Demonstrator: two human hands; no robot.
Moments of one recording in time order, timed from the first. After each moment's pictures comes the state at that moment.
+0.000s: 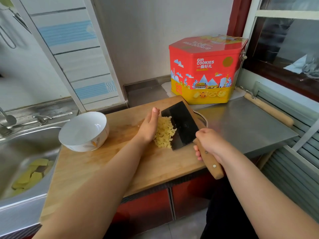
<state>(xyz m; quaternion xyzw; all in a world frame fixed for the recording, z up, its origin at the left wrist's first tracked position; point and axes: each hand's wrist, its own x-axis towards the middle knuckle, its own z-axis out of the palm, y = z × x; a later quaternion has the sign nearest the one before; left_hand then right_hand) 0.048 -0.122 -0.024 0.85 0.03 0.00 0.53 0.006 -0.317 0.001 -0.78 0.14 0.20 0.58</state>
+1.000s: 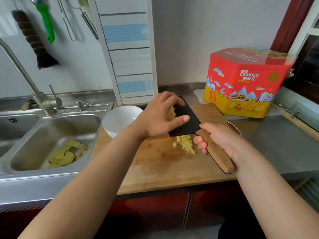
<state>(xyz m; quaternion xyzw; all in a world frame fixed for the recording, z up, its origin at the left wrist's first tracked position) -0.005 -0.039 0.058 0.94 -0.19 0.20 0.21 -0.005 -0.244 0.054 -0.68 0.07 0.31 0.66</state>
